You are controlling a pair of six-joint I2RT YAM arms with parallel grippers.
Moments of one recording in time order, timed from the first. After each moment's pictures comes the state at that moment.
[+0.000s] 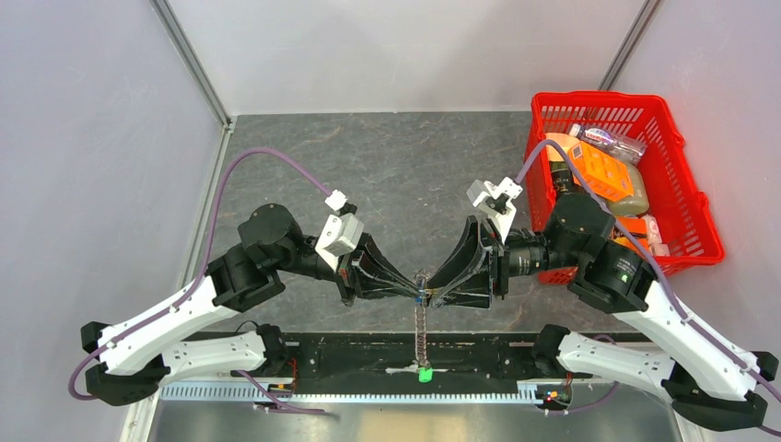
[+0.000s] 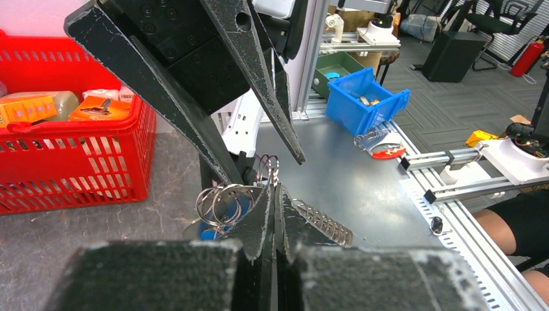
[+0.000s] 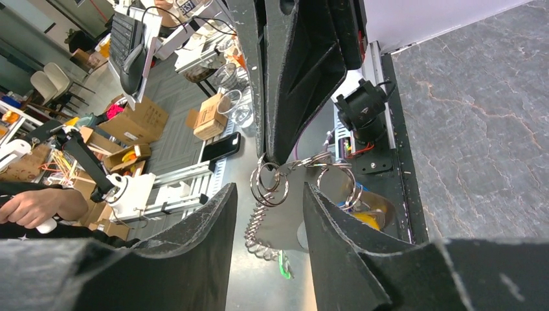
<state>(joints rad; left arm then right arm) -1.09 0.89 1.12 -0.09 0.72 -0.17 0.94 0.85 1.22 -0.40 -0.77 0.49</state>
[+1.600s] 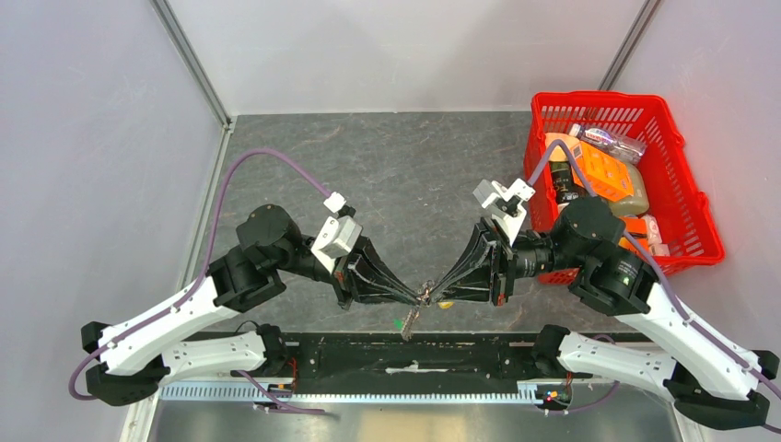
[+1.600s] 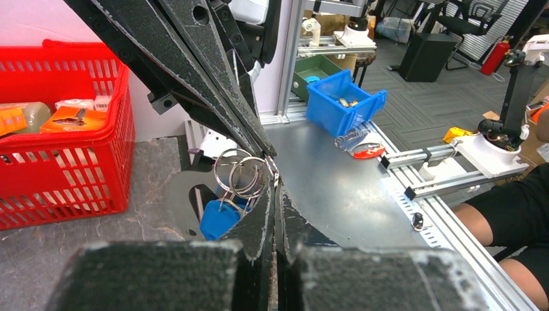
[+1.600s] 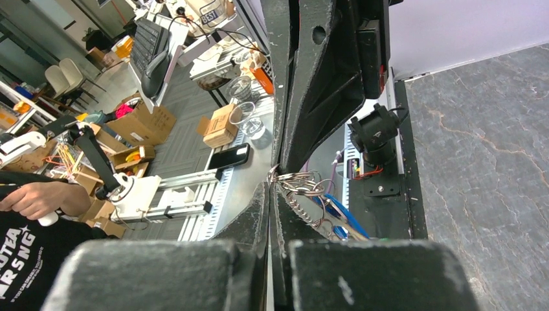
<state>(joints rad) -1.09 0.89 1.11 -0.05 0.79 -0.21 0.96 0.84 1.20 -0.30 -0.77 0.50</state>
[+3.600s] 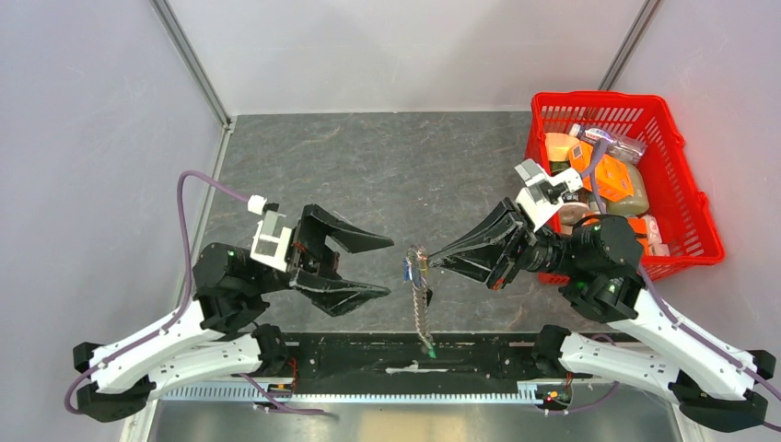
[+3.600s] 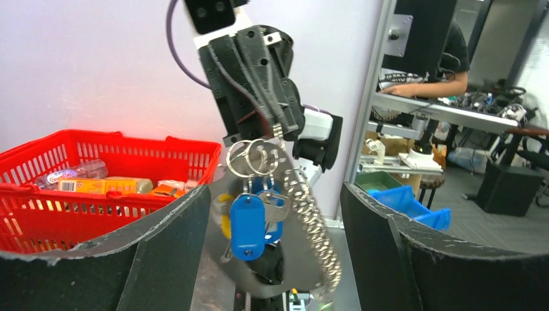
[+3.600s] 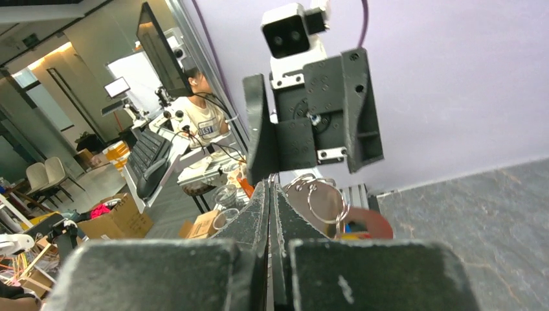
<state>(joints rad) -1.09 0.67 0.86 0.34 0.44 -0.34 0.99 0.77 1.06 0.16 -0.51 0.65</state>
